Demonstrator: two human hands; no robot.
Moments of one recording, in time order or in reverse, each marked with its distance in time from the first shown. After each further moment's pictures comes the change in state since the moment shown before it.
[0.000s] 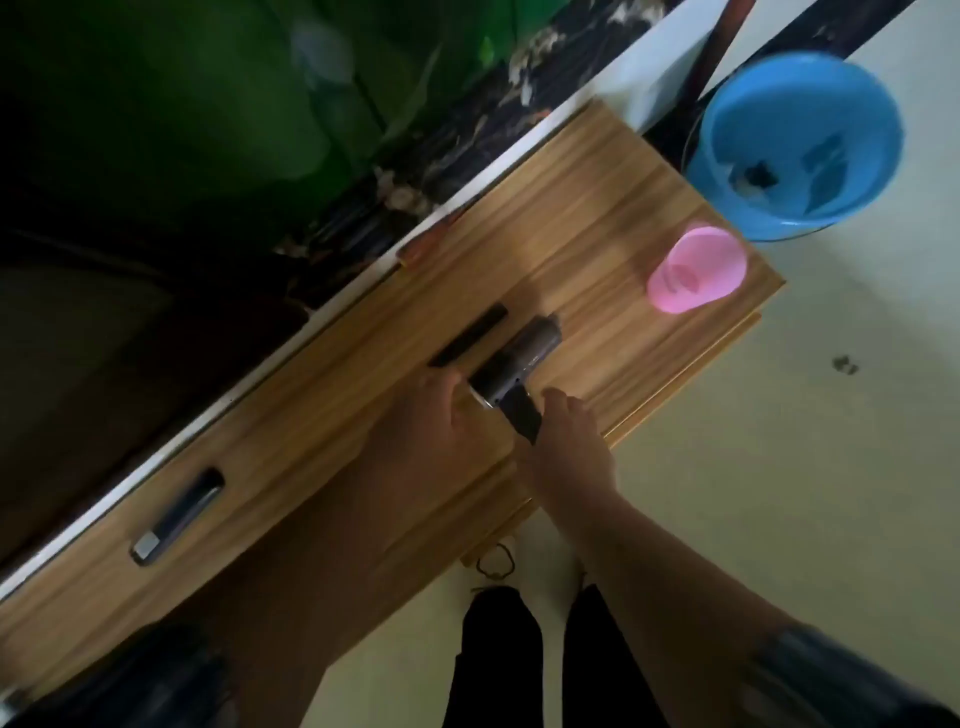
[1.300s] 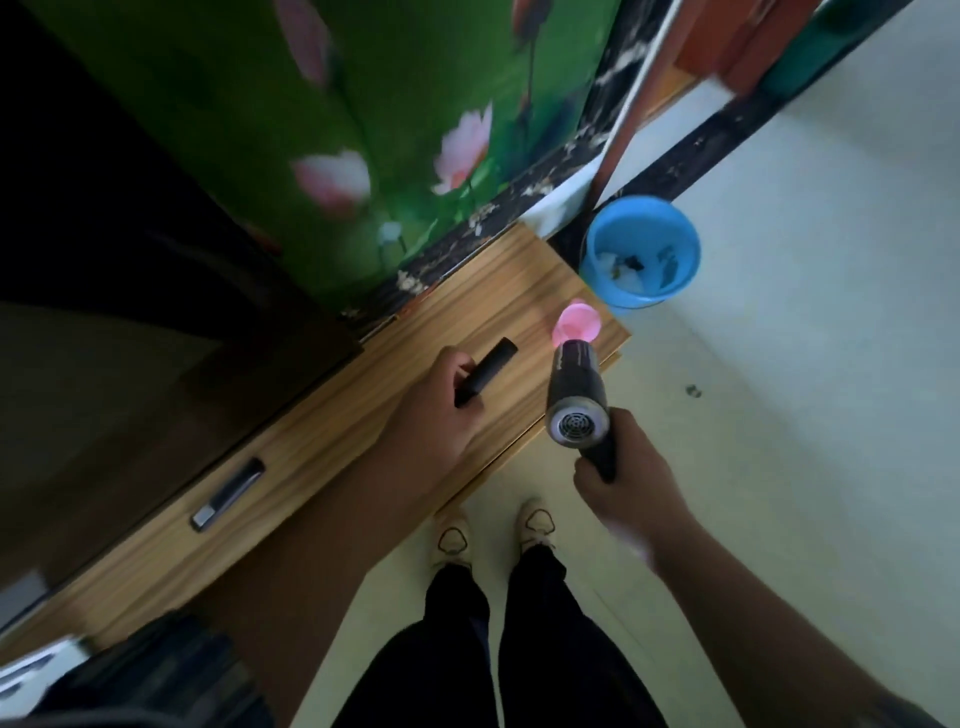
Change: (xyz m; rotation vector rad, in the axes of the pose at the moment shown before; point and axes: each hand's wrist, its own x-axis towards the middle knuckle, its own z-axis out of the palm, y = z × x) left_hand -0.176 0.150 -0.177 -0.459 -0.007 0.076; right_hand -0.264 -0.048 -0.260 0.258 0.094 -0.108
